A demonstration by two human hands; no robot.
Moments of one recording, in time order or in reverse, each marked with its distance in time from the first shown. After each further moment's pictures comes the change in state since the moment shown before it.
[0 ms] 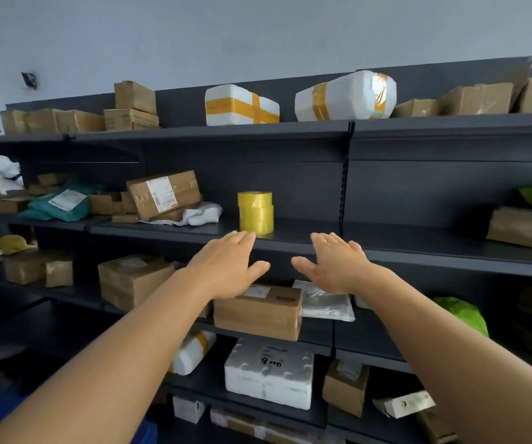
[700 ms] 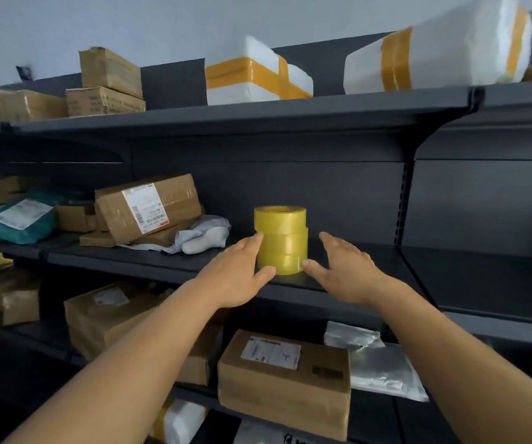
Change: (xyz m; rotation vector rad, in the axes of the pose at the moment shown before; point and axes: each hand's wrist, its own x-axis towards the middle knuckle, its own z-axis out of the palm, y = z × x) left_hand 0.234 -0.143 0.091 -0.233 0.005 -0.005; right_hand 0.259 0.008 0.084 0.200 0.041 -0.003
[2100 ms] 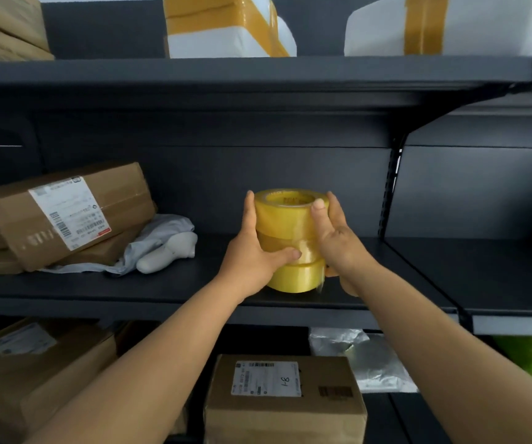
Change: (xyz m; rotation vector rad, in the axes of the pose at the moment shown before) left_hand 0.103 -0.032 0.034 -0.910 0.102 0.068; right_hand 0.076 -0.033 0.024 0.837 0.216 0.337
